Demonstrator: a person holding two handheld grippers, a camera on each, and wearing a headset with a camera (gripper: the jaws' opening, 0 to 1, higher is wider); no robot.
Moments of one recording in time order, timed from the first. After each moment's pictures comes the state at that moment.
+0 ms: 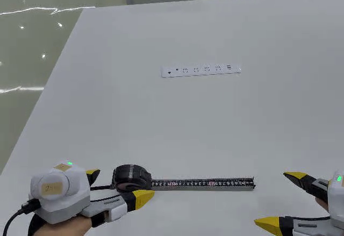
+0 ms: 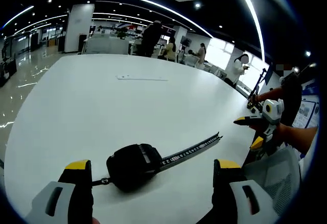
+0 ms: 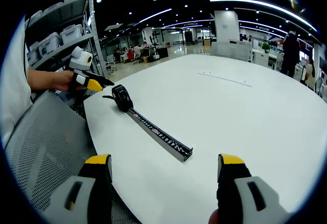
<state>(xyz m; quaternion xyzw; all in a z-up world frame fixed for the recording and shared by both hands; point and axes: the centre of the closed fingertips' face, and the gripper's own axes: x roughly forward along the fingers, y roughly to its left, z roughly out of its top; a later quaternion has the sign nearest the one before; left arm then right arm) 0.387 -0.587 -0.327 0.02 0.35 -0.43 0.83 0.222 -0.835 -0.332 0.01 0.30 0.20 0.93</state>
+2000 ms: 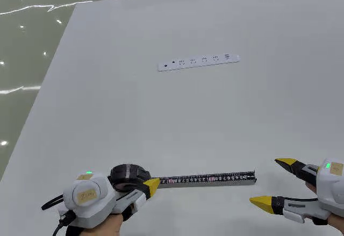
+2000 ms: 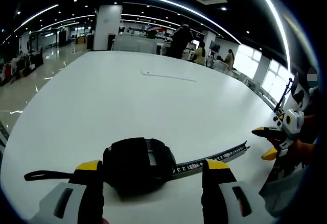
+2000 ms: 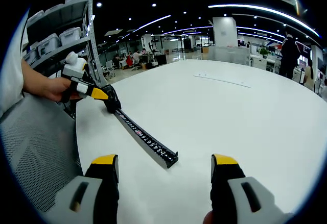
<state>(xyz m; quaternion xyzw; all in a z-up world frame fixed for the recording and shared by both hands) 0.399 -0.596 -0.361 0.01 0.34 -0.31 0.89 0.252 -0.851 -0.366 0.01 0.27 0.20 0.94</state>
